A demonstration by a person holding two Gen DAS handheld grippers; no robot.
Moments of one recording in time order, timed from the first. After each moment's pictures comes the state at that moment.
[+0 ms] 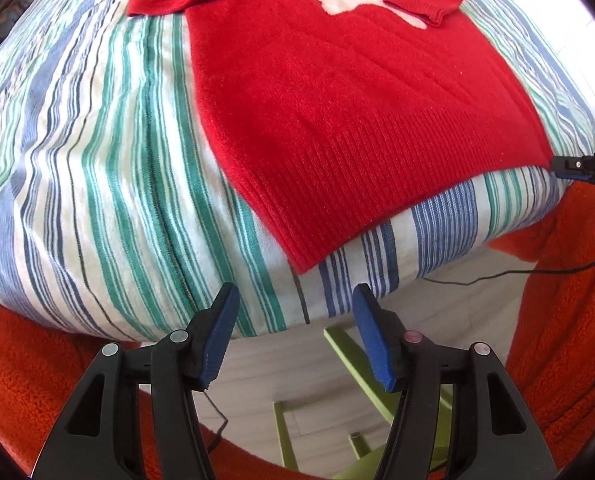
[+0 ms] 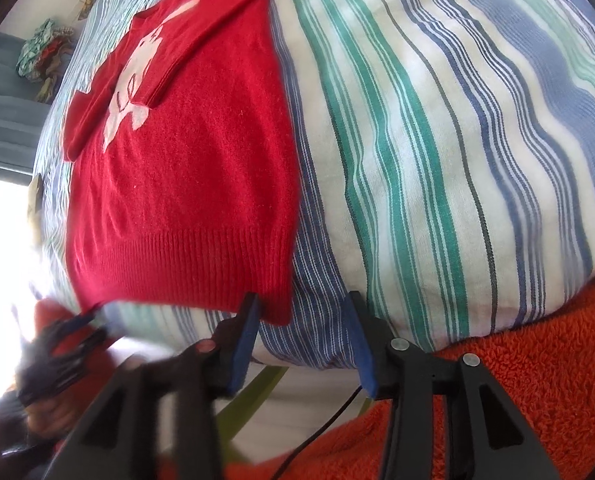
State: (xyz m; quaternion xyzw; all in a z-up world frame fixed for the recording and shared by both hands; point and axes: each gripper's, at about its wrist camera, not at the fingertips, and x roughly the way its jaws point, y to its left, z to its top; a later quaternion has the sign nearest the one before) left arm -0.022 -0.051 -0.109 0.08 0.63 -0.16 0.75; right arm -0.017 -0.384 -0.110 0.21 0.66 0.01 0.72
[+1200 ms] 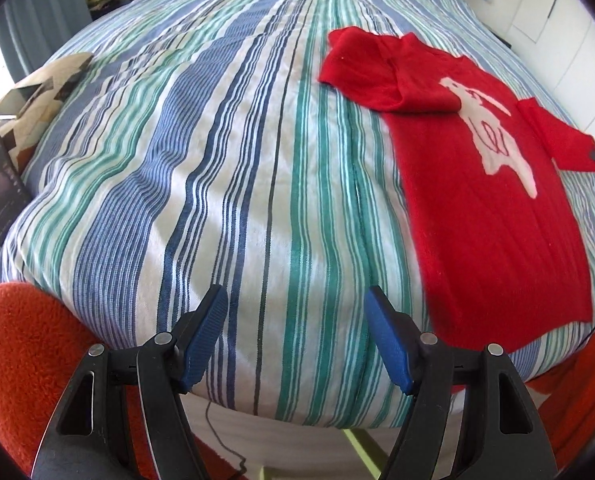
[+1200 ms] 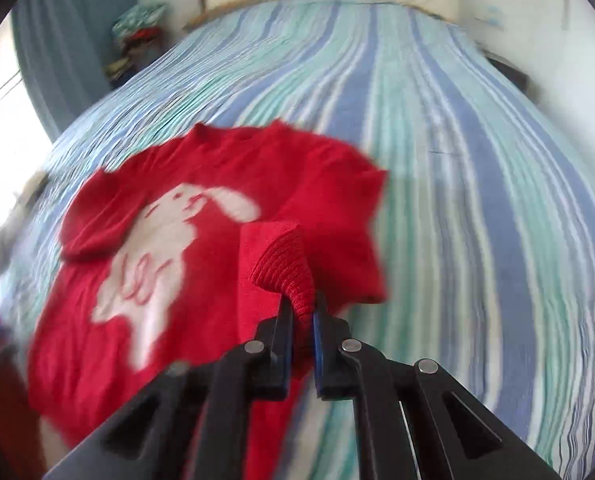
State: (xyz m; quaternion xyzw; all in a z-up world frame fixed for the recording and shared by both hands) left arm 0.031 0.056 -0.093 -0.03 0.54 -0.01 0.84; right arm 0.168 -0.426 -0.038 0.04 0.46 0.03 0.89
